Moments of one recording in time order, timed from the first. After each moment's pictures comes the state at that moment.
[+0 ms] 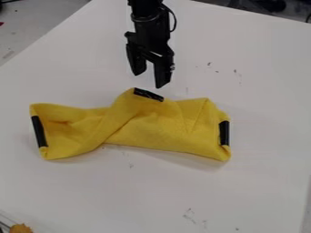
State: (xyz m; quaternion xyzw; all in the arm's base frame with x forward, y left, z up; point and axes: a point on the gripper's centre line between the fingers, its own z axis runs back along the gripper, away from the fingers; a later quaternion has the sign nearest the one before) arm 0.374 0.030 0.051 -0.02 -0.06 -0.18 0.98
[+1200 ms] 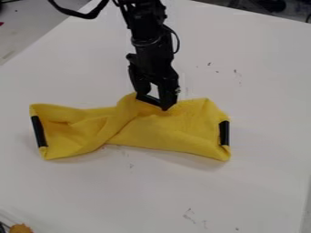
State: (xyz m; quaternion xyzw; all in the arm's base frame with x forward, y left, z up) arm 0.339 0.012 0.037 -0.05 -0.08 -0.16 0.98
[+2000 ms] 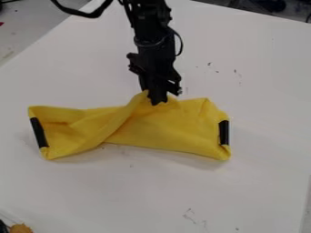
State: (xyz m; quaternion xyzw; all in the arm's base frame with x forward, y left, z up) arm 0.333 -0.002 0.059 -0.01 -0.09 -0.15 0.98
